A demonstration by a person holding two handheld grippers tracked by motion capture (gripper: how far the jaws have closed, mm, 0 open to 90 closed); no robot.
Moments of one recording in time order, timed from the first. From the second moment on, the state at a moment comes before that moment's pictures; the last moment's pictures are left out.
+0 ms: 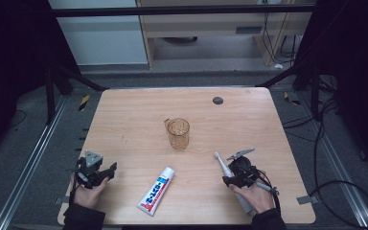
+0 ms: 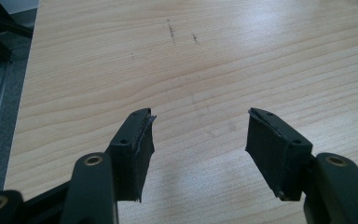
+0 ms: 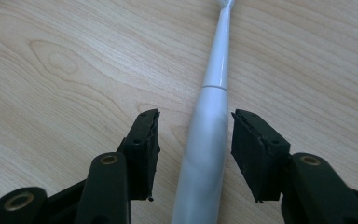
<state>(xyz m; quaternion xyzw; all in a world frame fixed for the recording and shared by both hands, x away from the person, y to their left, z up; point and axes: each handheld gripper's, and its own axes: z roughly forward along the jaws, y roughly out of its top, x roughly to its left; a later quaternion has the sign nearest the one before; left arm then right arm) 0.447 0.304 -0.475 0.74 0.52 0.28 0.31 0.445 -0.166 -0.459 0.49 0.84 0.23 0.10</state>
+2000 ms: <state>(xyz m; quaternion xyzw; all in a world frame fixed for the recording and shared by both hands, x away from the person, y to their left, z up) 0.449 0.302 -0.475 0.74 0.52 0.28 0.31 0.455 -0.171 -0.433 0.50 0.81 0.28 0.10</state>
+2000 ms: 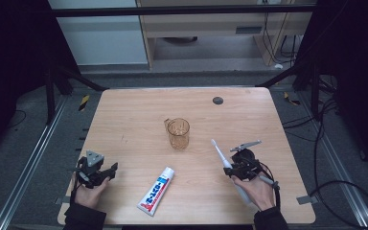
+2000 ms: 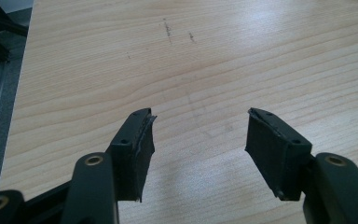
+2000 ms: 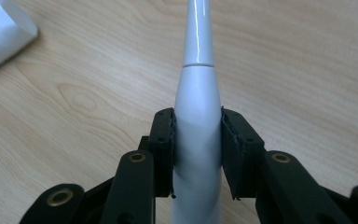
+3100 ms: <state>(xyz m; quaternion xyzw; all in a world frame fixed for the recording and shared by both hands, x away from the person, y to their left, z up) 0.448 0.303 -0.473 0.74 0.53 0.29 0.31 0.492 -0.144 -0.378 0.49 0.63 0.55 0.25</state>
